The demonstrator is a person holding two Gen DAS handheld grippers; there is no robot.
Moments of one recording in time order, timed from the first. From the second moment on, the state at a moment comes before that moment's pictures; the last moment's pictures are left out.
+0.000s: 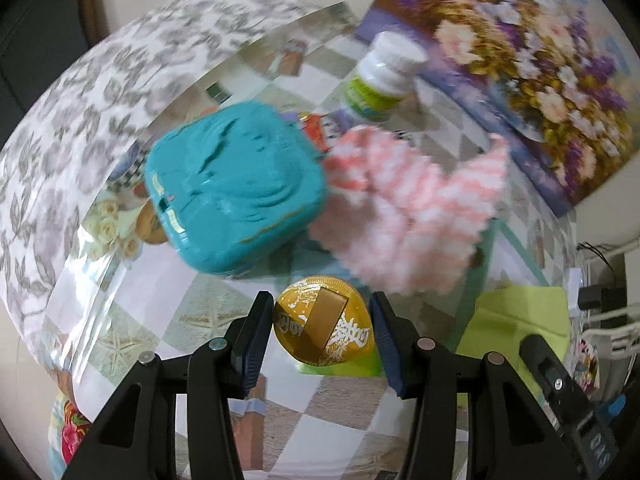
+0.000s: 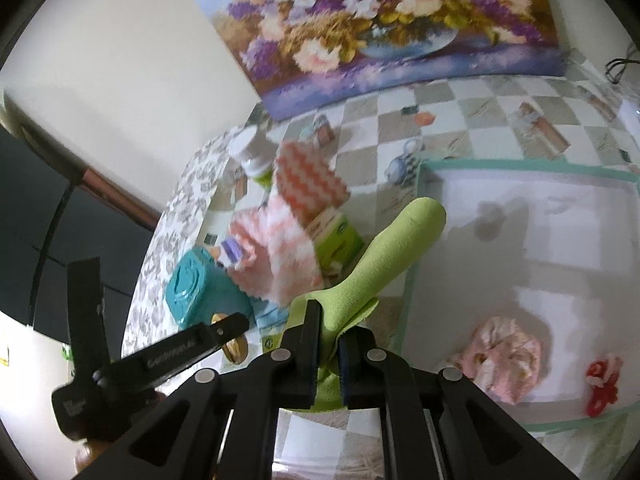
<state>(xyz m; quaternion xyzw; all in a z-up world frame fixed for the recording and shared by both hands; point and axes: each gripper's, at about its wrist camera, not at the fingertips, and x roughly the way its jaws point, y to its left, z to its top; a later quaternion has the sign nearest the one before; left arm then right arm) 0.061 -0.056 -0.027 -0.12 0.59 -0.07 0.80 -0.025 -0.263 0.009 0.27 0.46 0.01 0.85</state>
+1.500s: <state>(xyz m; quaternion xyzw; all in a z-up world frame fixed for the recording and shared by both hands) 0.019 -0.296 -0.016 0.10 0.51 -0.27 0.81 -0.100 -0.464 -0.040 0.36 0.45 -0.32 0.75</state>
